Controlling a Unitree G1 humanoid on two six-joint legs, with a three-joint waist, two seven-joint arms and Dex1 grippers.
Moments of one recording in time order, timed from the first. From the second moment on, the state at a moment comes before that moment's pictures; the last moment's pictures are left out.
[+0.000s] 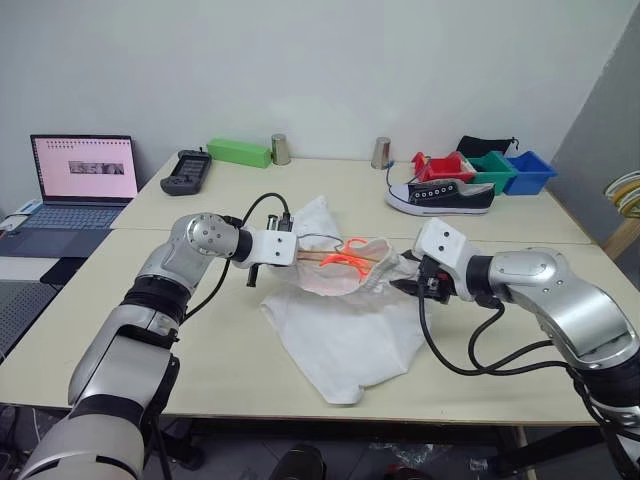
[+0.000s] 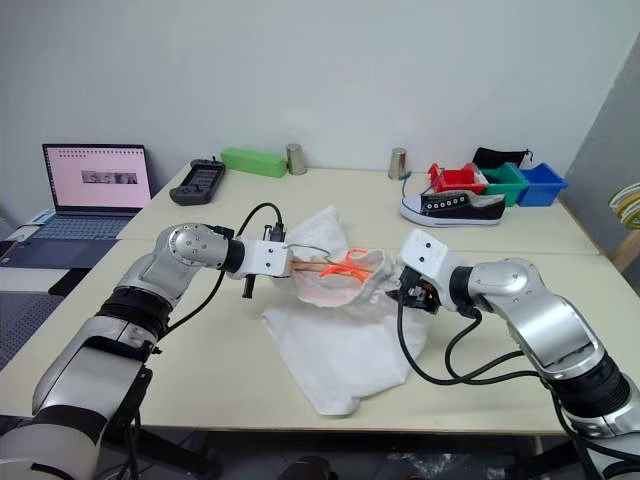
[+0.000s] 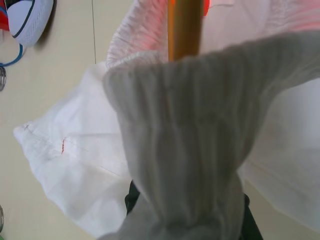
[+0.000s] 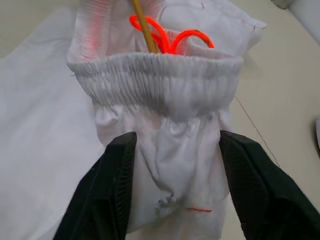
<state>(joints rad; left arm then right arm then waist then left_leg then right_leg) -0.91 0.63 -0.36 0.77 0.28 -0.42 -1.12 -0.56 -0.78 0.27 -0.46 0.26 0.90 0.79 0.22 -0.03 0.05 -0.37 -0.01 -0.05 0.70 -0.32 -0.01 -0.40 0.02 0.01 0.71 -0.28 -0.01</state>
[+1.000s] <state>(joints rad) -0.78 0.66 -0.34 0.52 0.28 -0.31 -1.10 -0.73 -0.77 0.61 -0.11 -0.22 0.56 0.94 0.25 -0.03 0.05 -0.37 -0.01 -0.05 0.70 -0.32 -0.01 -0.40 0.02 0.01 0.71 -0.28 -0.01</state>
